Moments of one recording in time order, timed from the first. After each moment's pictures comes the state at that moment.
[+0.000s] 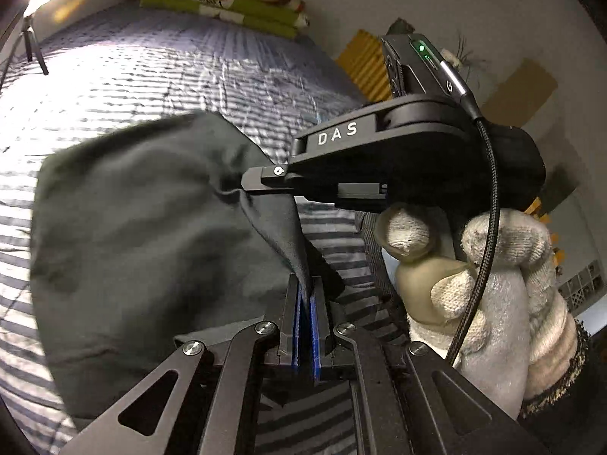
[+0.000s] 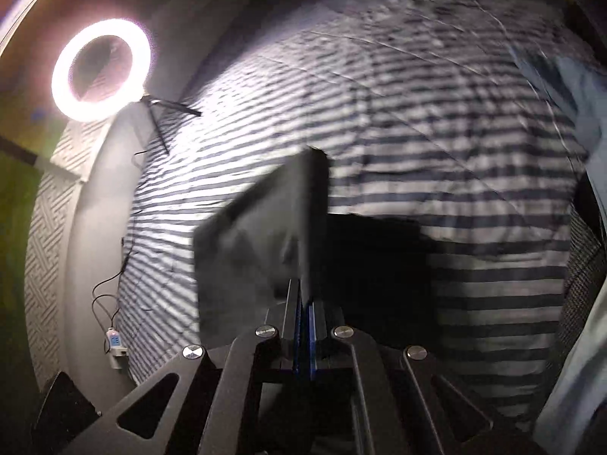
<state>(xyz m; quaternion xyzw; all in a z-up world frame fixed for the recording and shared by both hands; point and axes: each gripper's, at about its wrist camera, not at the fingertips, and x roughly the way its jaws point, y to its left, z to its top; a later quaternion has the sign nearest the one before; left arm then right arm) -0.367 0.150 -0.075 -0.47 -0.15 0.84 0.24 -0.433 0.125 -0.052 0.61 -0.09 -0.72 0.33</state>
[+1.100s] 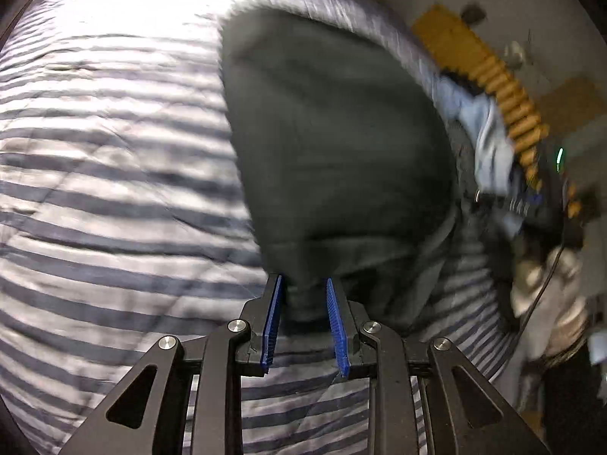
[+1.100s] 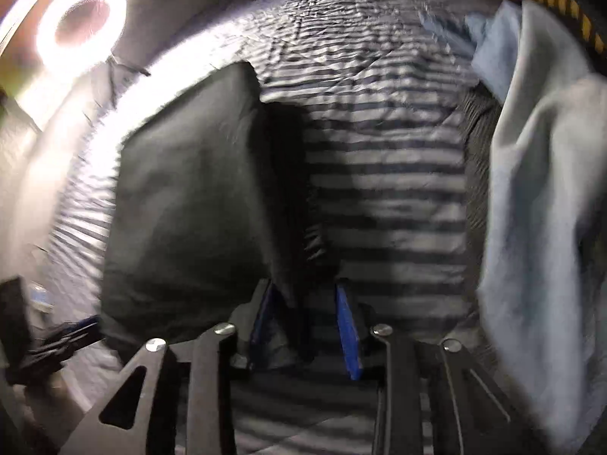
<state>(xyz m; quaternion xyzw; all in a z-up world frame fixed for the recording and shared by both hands) -0.292 0.017 -0.145 -0.58 -0.15 0.78 0.17 -0.344 0.201 -0.091 0.58 0.05 -0.78 0.24</state>
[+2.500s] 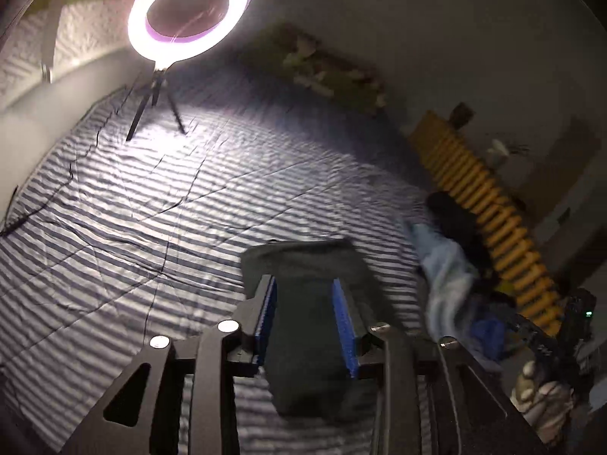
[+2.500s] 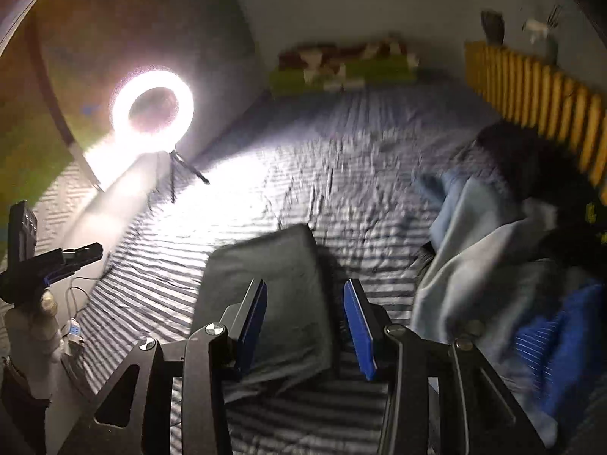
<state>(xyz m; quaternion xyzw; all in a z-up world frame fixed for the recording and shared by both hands) -0.289 -0.051 0.114 -0.40 -0.18 0.89 0.10 -0.283 0.255 0.094 0.39 -0.02 -0.87 0.29</state>
